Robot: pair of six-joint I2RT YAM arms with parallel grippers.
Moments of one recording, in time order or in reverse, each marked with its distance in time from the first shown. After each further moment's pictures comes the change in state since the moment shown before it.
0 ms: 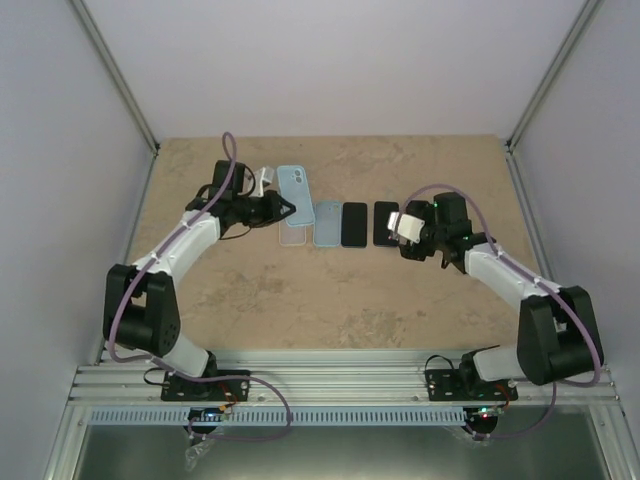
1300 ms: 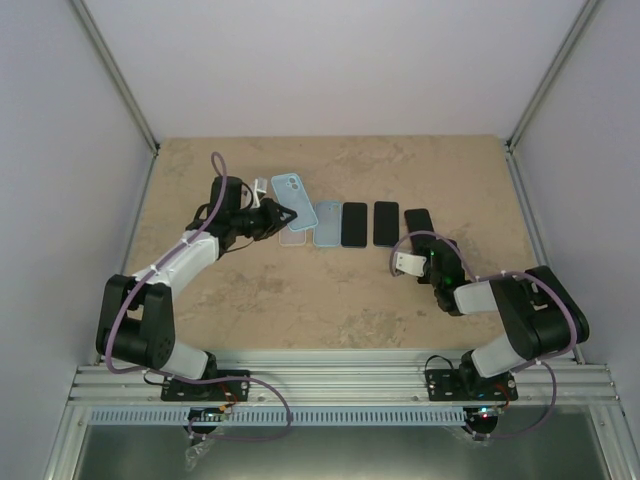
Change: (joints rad) left arm -0.005 -0.069 -0.196 0.258 0.036 -0.286; right arm 0.037 0.124 -0.445 0.739 0.336 -0.217
